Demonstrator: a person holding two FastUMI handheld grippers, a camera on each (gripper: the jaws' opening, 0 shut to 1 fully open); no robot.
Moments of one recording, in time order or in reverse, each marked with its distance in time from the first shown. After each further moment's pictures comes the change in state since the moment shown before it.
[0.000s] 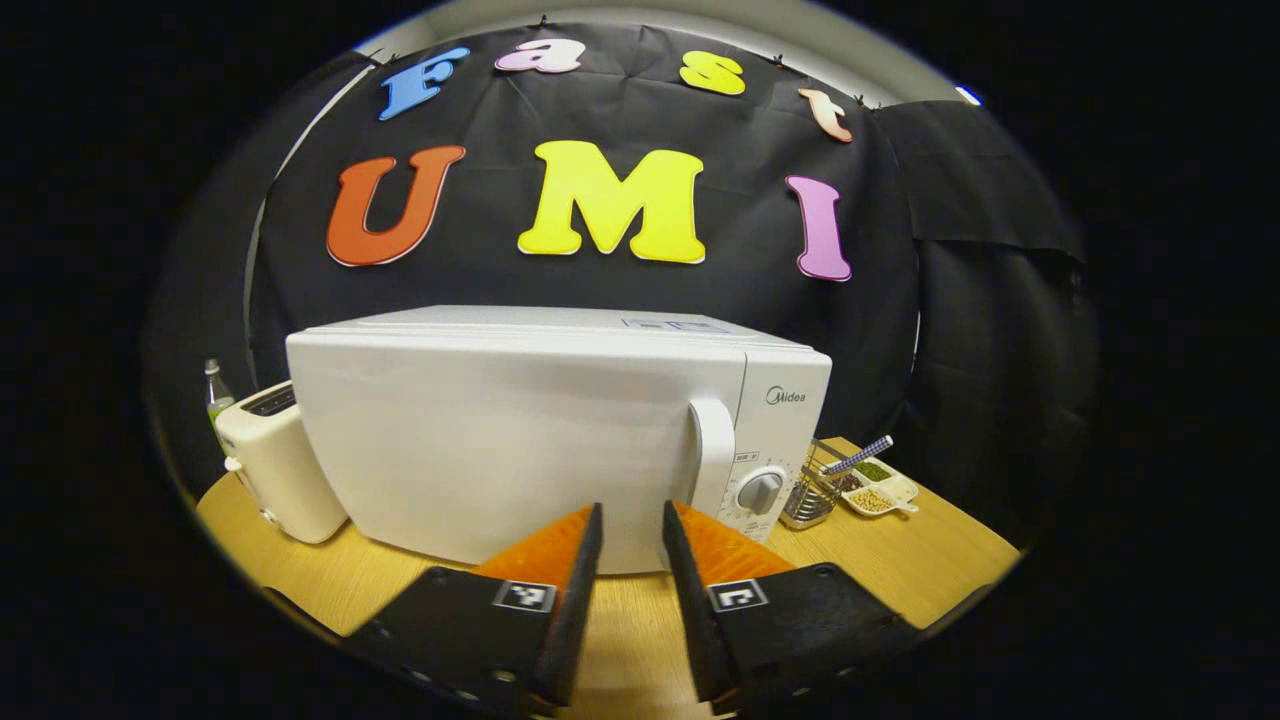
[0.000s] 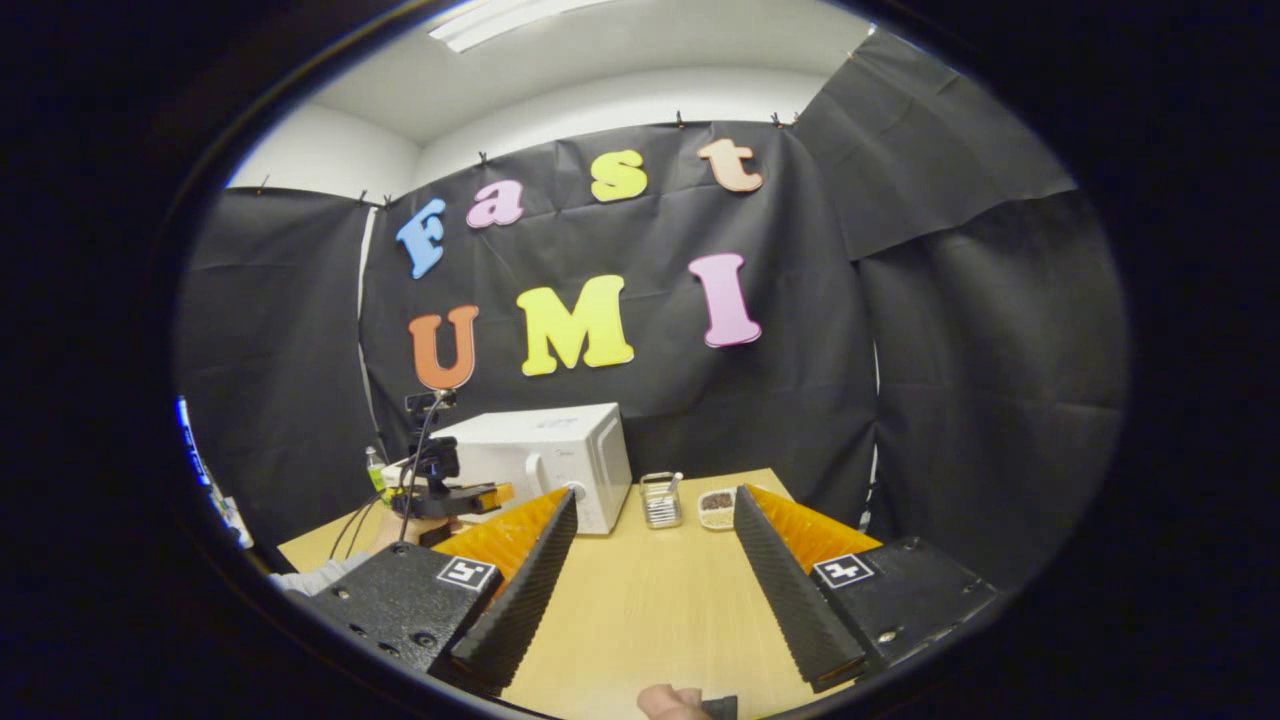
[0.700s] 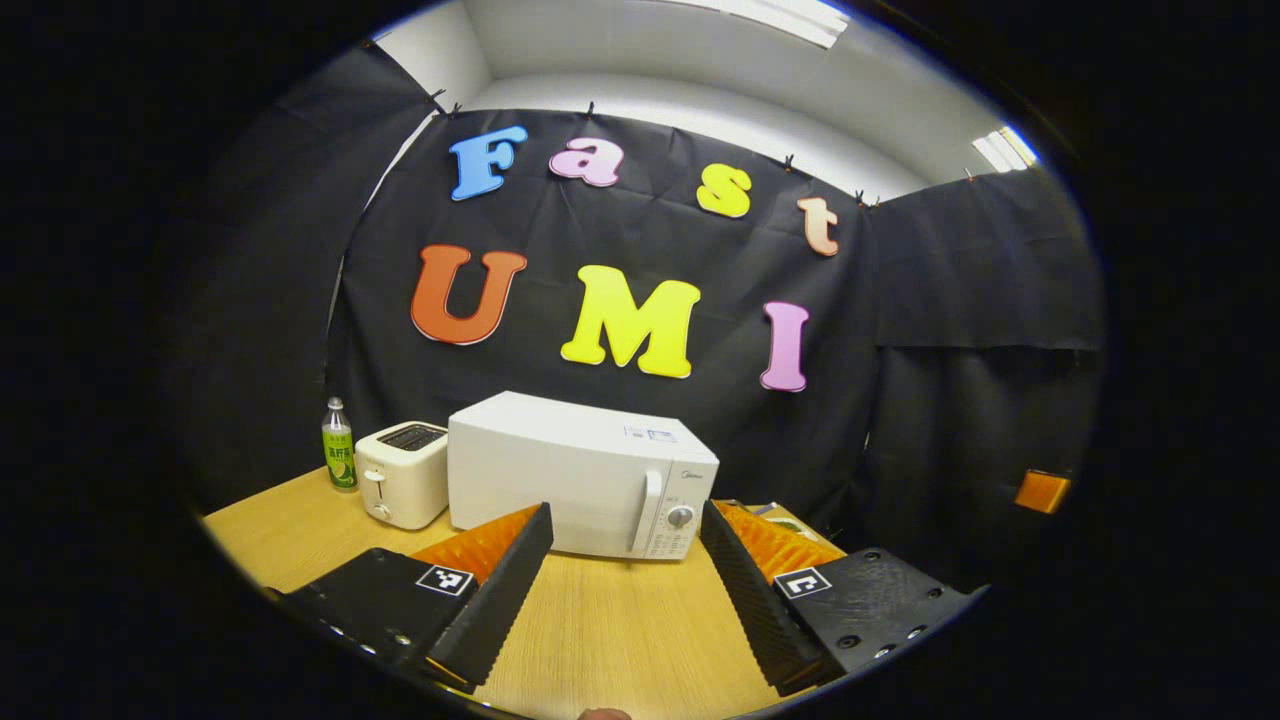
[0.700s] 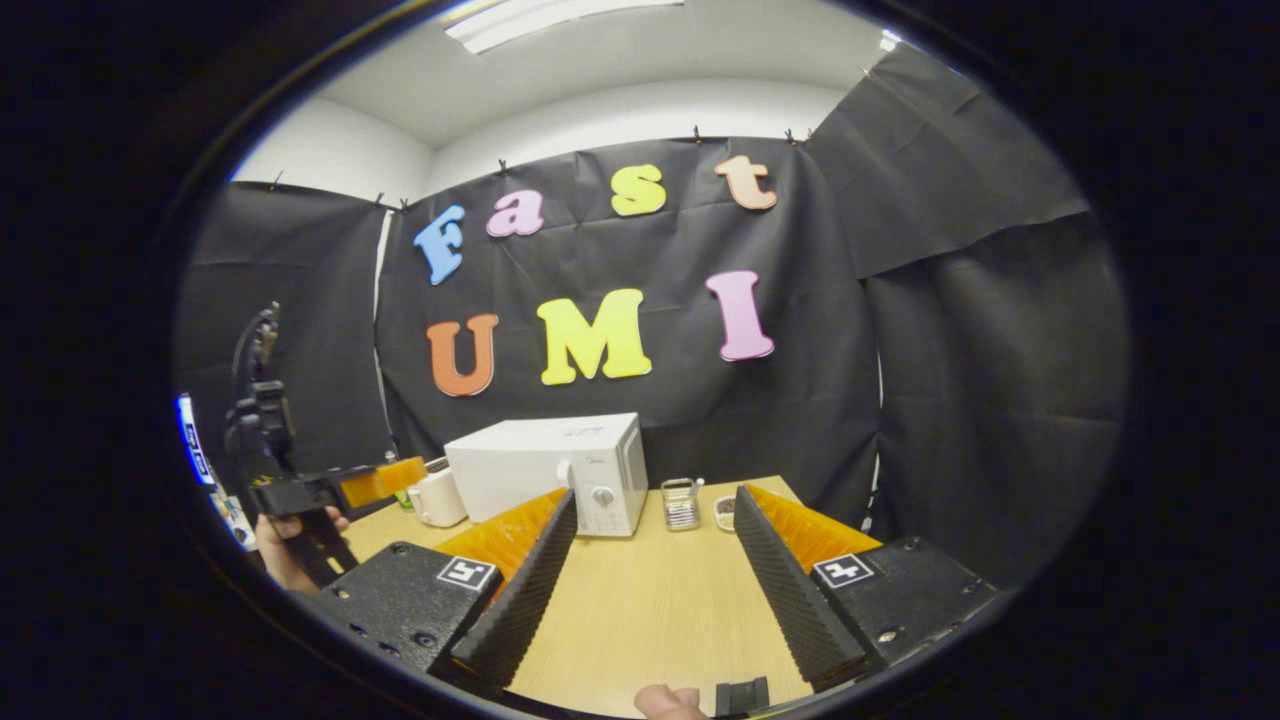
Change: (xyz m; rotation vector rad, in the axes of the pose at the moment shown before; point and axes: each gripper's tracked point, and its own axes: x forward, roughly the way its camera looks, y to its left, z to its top) left arm -0.283 -0.026 0.087 -0.084 -0.256 -0.024; right arm -0.044 0.042 0.022 -0.022 -0.038 -0.006
